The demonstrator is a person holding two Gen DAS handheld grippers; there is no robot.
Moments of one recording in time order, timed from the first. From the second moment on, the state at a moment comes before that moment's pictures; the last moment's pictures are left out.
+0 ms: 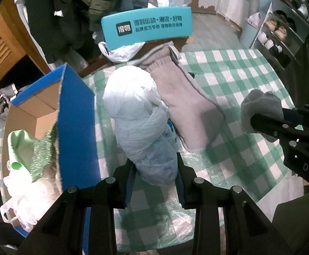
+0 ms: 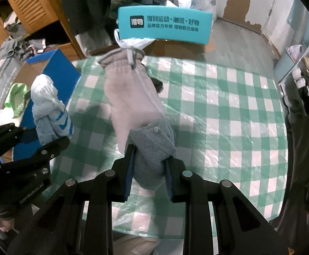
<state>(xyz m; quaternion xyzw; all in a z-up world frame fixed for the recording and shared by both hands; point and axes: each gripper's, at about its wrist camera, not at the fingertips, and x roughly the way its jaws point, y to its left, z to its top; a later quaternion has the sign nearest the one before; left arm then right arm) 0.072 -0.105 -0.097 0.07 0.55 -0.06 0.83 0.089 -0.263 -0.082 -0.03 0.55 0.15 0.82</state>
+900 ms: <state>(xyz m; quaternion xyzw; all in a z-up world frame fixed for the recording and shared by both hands) 0.067 -0.051 -0.057 0.05 0.52 -0.03 0.85 0.095 -0.202 -0.039 -0.05 0.51 0.19 0.84</state>
